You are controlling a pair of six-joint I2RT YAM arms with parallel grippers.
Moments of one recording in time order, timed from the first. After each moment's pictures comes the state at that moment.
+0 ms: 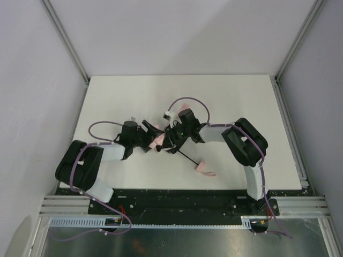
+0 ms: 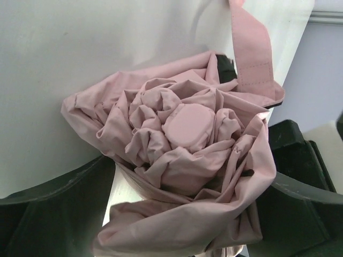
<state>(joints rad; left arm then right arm) -0.33 1.54 0.51 0.38 0.28 -1.15 0.72 2.04 1.18 0.18 -0.63 0.20</state>
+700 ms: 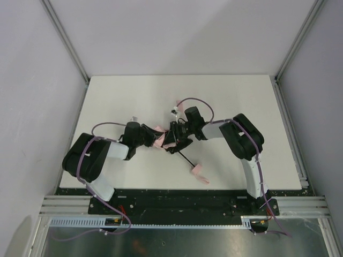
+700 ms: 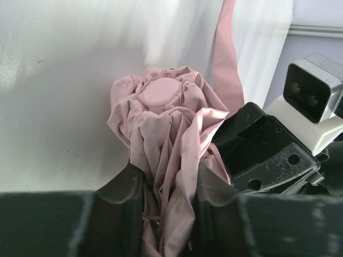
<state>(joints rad) -0.36 1.66 0.50 0.58 0.25 -1.23 0.63 2.15 1.19 0.34 -0.84 0.52</state>
